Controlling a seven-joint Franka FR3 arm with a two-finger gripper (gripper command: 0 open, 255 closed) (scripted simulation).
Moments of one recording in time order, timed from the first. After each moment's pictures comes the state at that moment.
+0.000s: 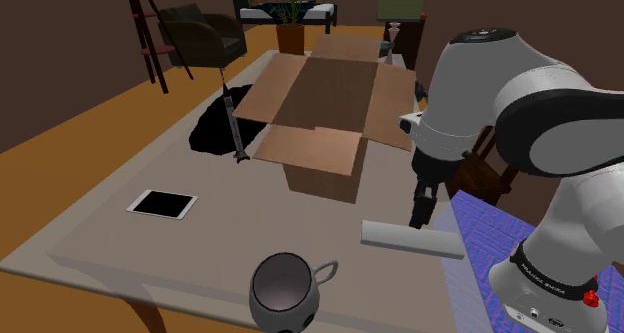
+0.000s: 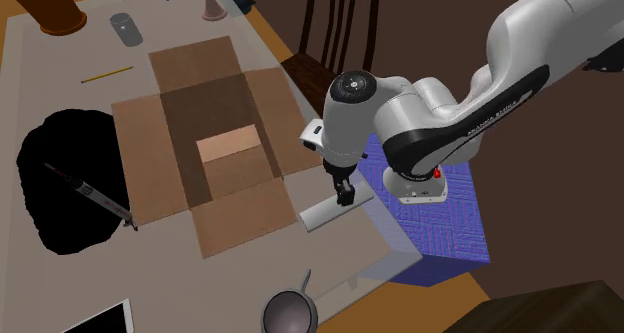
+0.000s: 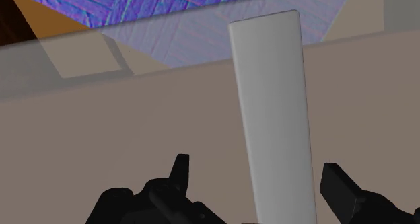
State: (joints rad) arm 0.31 -0.82 0.32 -2.86 0.25 2.06 0.01
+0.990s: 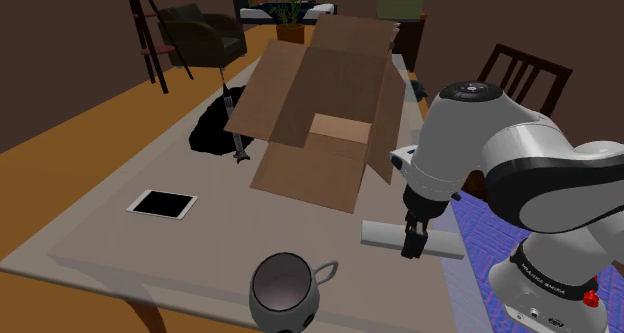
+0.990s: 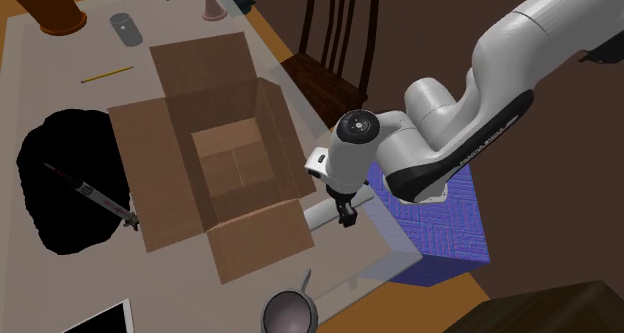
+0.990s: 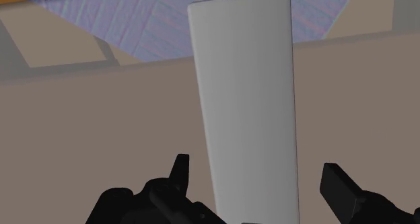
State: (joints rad) arm 0.37 -0.68 0.41 -2.94 0.31 2.30 0.04
